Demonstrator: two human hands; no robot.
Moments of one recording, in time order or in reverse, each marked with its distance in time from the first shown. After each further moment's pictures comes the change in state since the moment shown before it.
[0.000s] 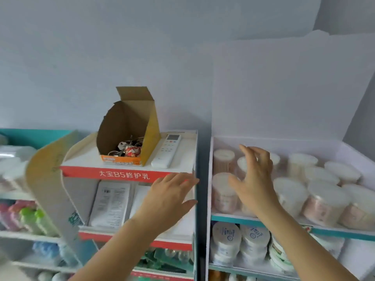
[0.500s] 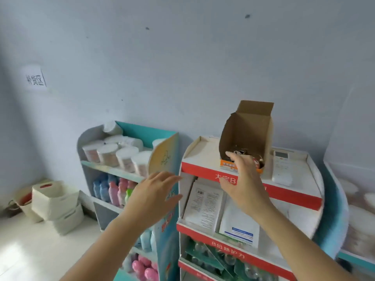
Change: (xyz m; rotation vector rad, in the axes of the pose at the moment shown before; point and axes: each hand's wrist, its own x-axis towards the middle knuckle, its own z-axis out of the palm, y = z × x) left_hand -0.179 -0.226 -0.096 0.066 0.123 -0.390; right_hand -0.028 -0.249 0.150 0.222 -0.300 -0.275
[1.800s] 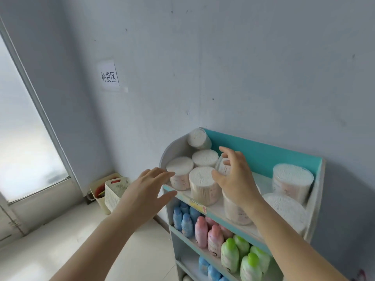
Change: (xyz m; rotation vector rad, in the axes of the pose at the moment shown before) left_hand 0.069 -0.418 -0.018 0.111 0.017 -0.279; right_hand 0.252 -0.164 0.376 0.324 -0.143 -0.091
